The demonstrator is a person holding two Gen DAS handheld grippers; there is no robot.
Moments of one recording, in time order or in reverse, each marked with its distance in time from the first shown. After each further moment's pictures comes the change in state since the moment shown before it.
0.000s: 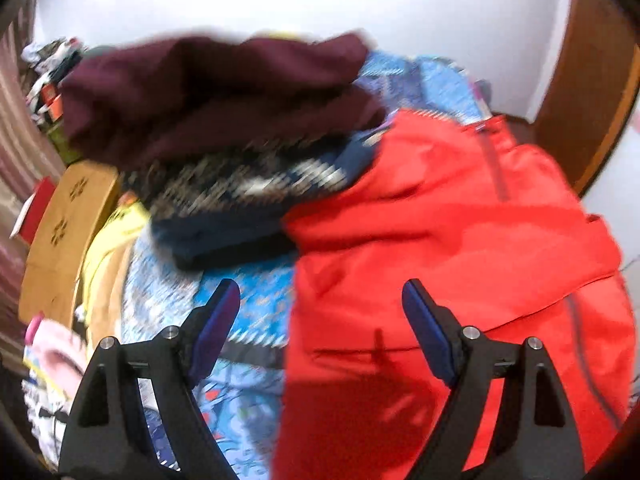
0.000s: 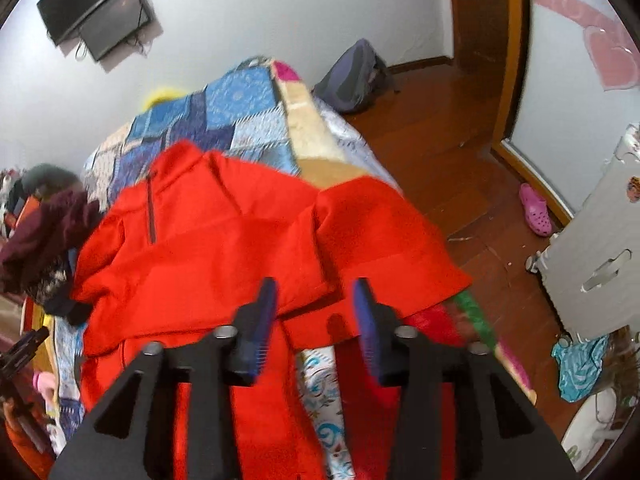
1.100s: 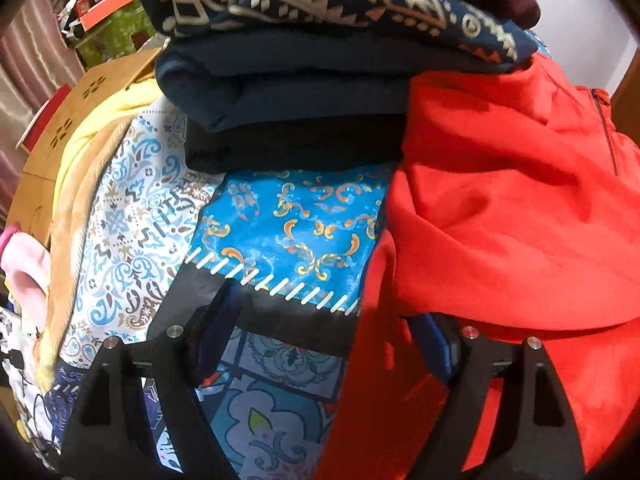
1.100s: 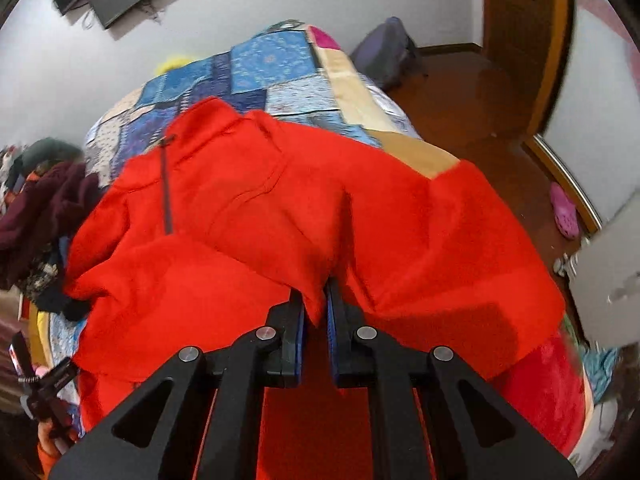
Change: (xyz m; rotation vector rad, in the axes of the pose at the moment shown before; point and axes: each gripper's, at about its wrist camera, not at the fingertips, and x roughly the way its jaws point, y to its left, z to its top) left arm 0.116 0.084 -0.075 -0.213 0.205 0.126; right arm 0.075 0.064 -0.009 -0.020 0.111 0.028
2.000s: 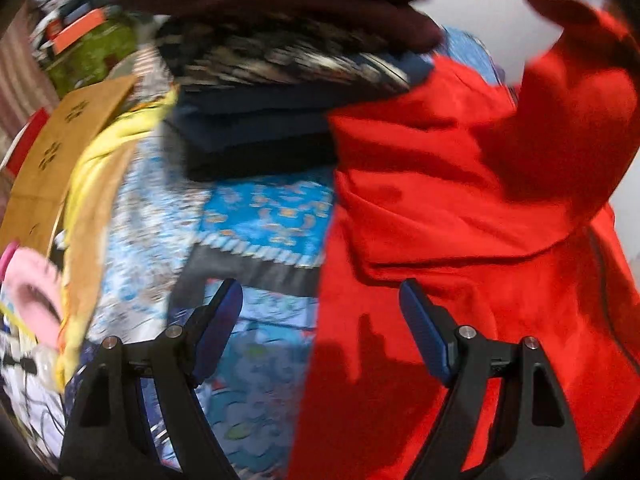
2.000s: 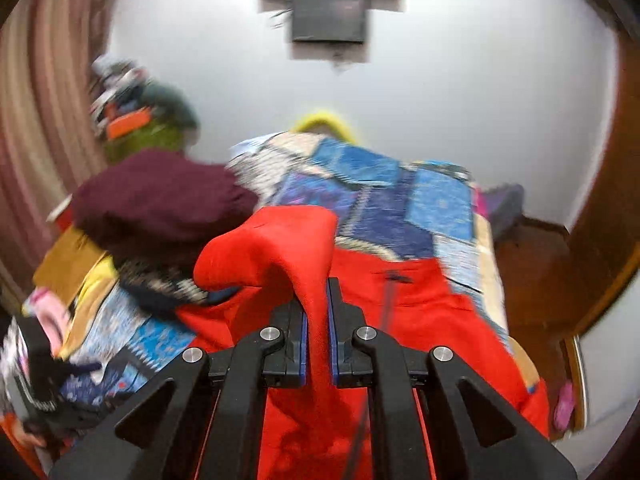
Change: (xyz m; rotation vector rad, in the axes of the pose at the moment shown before) left arm -0.081 -0.018 -0.015 0.115 -0.030 -0.148; right arm -0.072 0.202 0.015 -0.523 -0.315 0.145
